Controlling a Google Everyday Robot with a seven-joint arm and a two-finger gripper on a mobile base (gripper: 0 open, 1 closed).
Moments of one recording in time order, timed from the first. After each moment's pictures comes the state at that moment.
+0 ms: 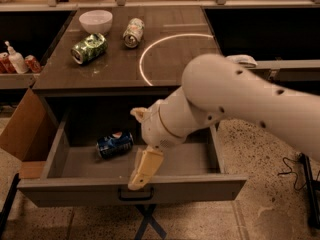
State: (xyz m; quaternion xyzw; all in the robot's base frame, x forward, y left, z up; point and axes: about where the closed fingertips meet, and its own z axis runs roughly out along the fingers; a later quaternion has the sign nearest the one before) arm 0.431 0.059 0.800 -0.69 0.64 0.19 0.28
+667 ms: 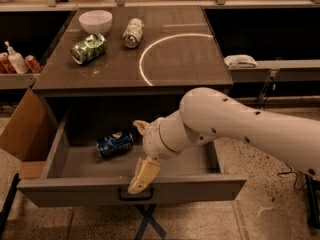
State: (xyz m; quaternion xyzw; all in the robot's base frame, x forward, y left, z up) arm 0.452 0.063 0.732 -0.67 0.65 0.20 0.31
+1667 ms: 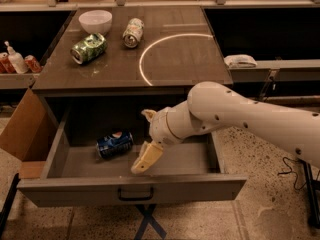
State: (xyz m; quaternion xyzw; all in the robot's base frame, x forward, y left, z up) arm 0.508 0.054 0.720 -0.62 0.67 0.22 0.33
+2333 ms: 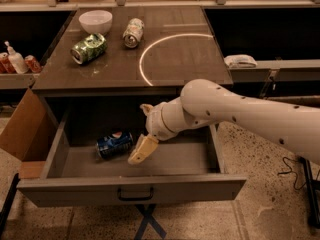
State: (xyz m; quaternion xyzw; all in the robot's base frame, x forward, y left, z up) arm 0.540 0.062 0.711 -0.62 0.68 0.21 0.35
